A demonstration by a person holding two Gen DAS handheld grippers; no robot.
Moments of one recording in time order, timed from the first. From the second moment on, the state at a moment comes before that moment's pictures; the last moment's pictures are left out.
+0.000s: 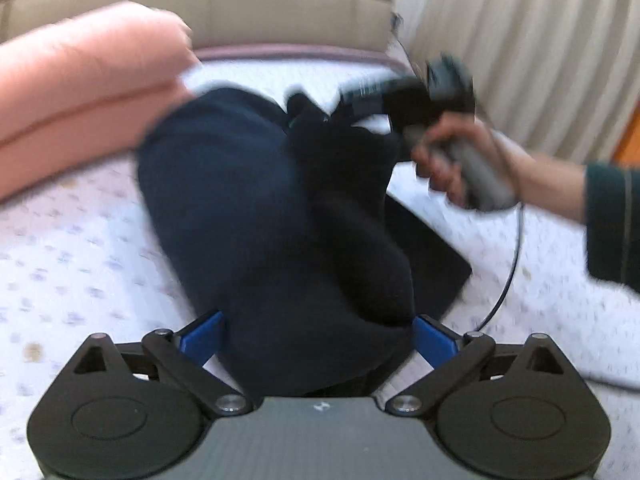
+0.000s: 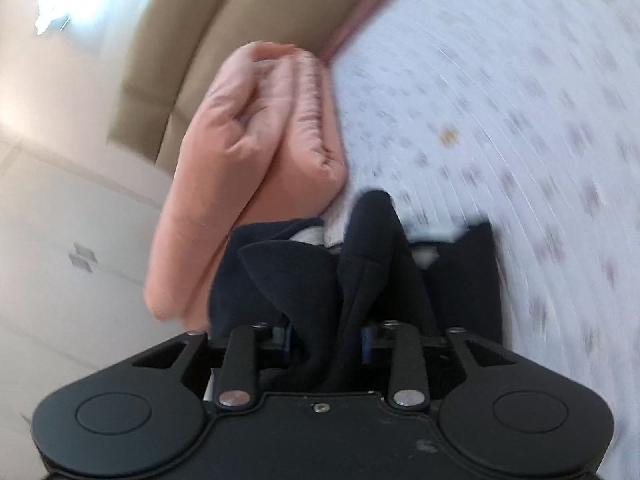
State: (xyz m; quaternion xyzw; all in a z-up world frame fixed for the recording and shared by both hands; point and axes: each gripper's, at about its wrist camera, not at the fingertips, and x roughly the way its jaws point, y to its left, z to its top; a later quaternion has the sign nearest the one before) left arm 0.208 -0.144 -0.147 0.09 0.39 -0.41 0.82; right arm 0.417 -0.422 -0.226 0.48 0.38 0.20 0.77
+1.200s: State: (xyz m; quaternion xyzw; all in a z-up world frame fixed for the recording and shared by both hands) left arm 0.208 -0.136 -0.202 0.10 0.42 -0.33 0.84; right arm 0.230 -0.416 -0.145 0.21 0.34 0.21 0.89
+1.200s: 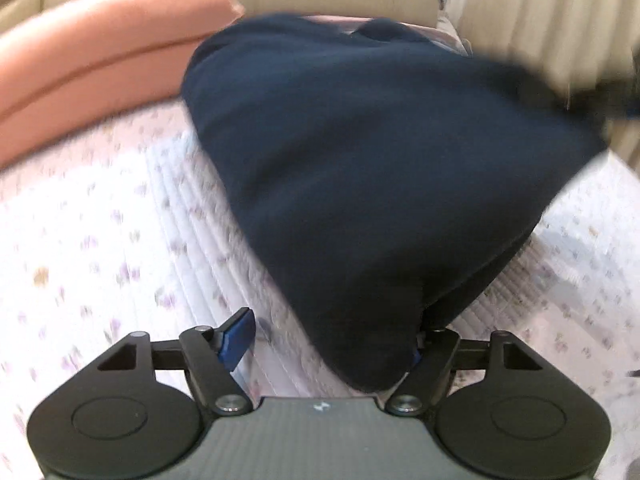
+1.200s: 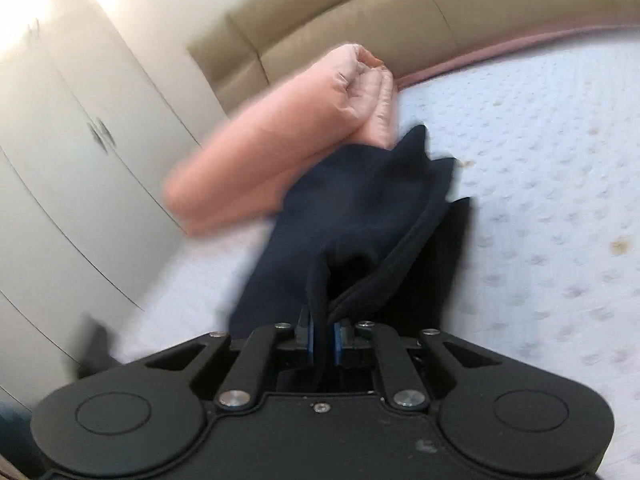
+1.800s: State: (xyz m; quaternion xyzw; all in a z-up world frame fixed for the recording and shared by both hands) left arm 0.270 -0.123 -0.207 -0.07 0.50 -0.42 0.75; right arm 0.346 -0.378 -0.094 0.10 0.35 0.16 0.92
